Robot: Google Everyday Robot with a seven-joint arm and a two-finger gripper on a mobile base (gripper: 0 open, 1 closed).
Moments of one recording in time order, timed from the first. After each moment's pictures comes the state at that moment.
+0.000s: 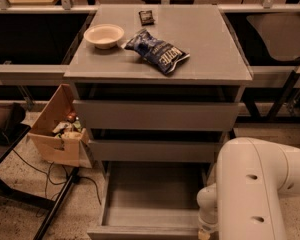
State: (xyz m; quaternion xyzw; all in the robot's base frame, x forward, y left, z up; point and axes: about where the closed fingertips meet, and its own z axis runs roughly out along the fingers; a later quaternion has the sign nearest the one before) arm 0.402 -0.236 0.201 0.55 -0.83 -0.08 0.09
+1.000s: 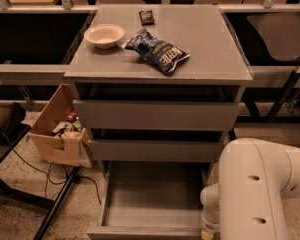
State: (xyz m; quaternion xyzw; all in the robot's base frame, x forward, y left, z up) arm 0.400 -0.251 0.205 0.52 -0.84 -0.08 0.10
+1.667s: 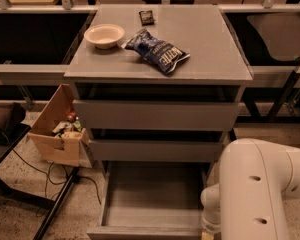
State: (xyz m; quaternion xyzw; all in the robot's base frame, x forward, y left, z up) arm 0.399 -0.251 0.206 0.52 -0.84 -0.08 0.10
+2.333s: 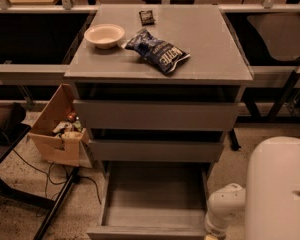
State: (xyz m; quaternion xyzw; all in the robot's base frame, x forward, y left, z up) arm 0.387 -0.243 0.259 0.55 -0.83 -0.07 0.04
